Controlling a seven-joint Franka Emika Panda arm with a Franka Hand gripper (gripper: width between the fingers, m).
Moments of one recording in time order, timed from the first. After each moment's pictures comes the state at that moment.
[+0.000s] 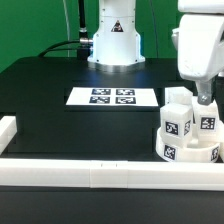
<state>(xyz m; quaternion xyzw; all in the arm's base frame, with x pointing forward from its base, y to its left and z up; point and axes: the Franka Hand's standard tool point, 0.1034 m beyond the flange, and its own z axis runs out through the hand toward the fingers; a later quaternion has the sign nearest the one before) 0.603 0.110 0.100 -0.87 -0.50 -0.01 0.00</state>
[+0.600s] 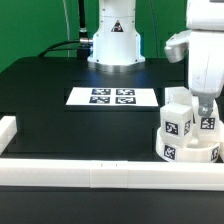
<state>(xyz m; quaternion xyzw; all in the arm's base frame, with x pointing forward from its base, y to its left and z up) 0.598 0.104 0.080 -0.83 -0.56 0.00 0.01</state>
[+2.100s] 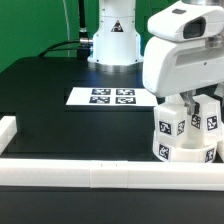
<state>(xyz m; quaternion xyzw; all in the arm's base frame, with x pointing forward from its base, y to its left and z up) 0.592 0.103 0.074 -0.98 -0.21 0.02 0.03</state>
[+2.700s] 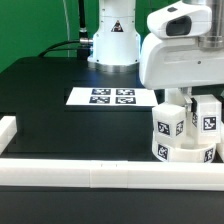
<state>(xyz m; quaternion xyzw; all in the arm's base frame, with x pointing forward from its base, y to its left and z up) 0.592 0.107 0.074 -1.00 0.01 0.02 0.03</state>
